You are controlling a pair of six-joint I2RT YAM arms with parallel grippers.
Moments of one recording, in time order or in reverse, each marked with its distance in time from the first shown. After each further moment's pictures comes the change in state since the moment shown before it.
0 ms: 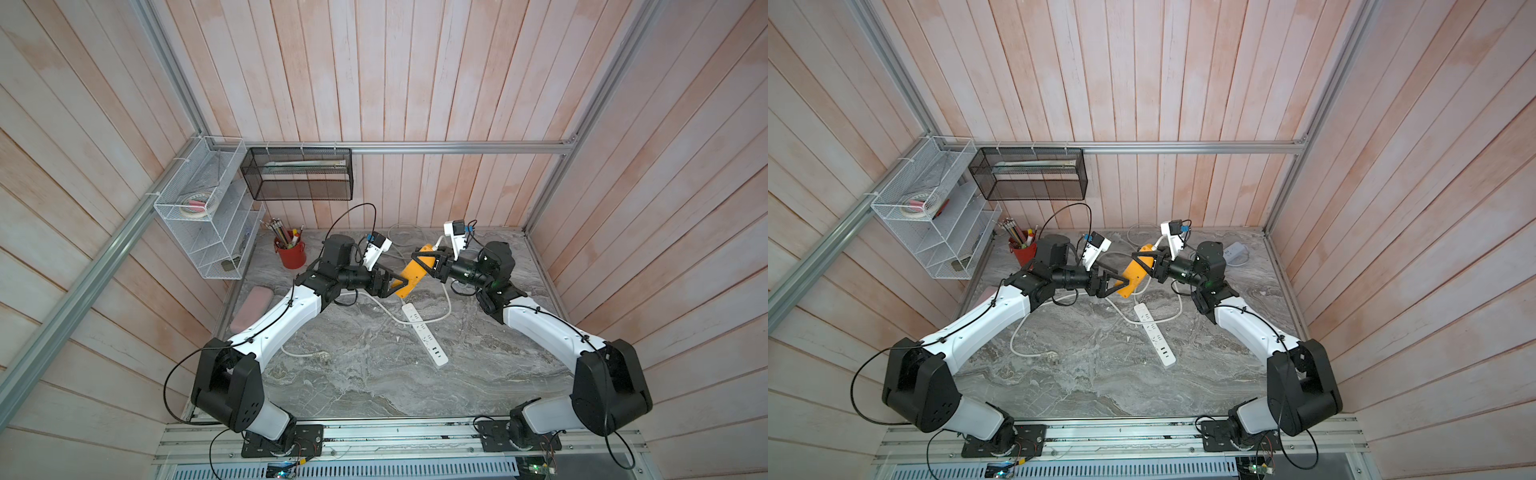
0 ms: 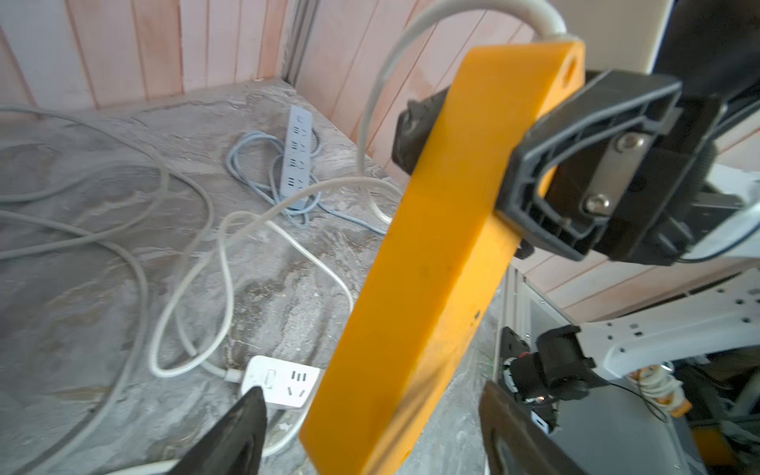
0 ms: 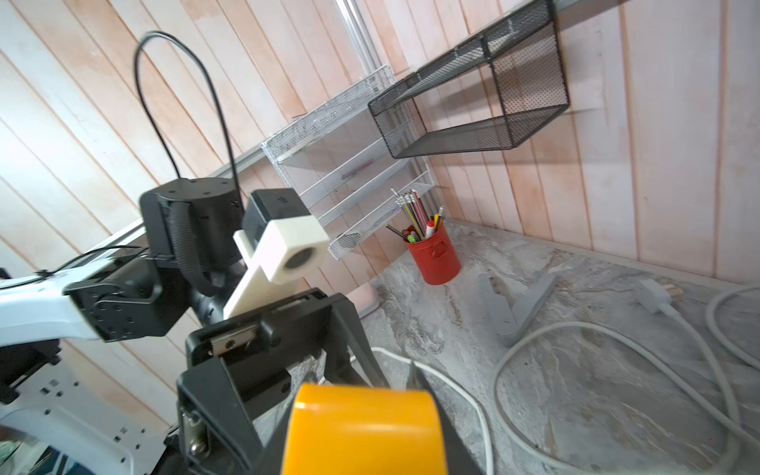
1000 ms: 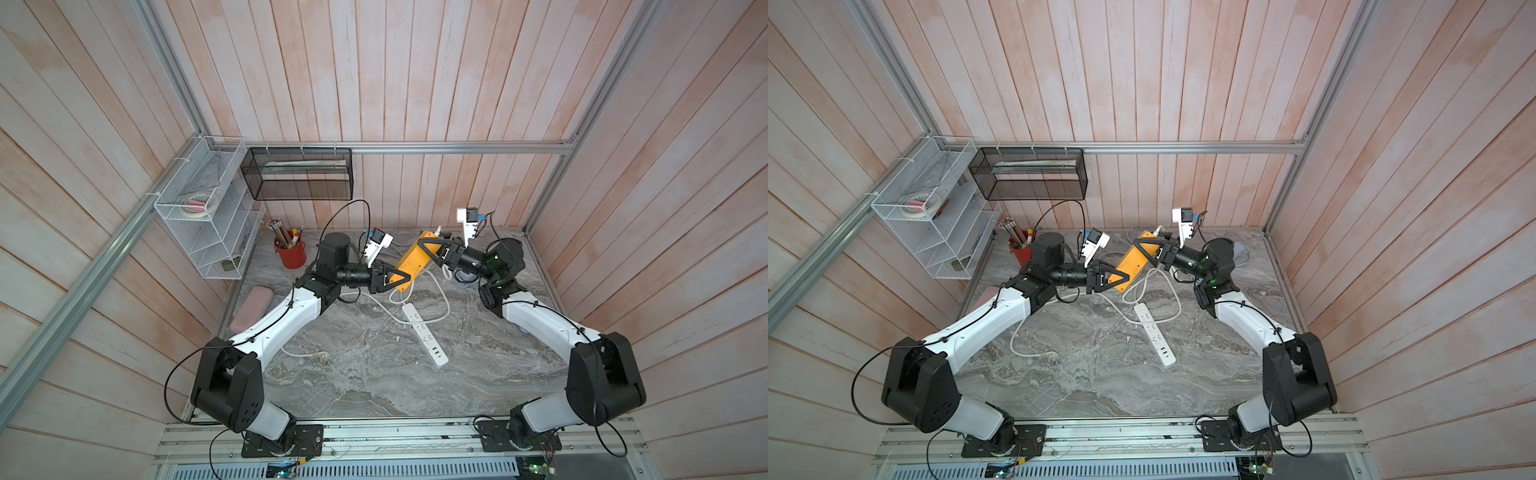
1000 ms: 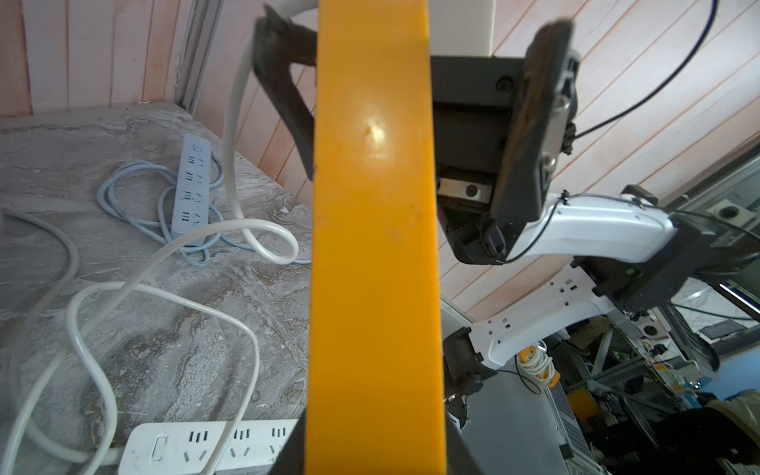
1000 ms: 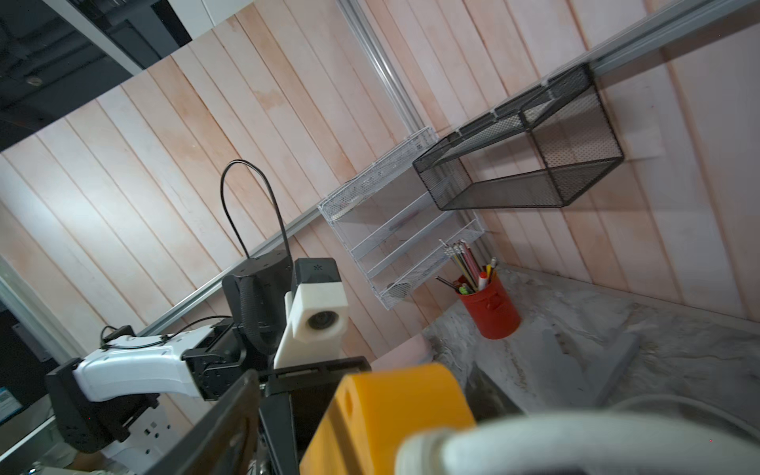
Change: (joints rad) left arm 0.011 -0.009 -0.023 0.238 0.173 -0.198; right arm -0.063 -0.023 -0.005 0.216 0.017 0.246
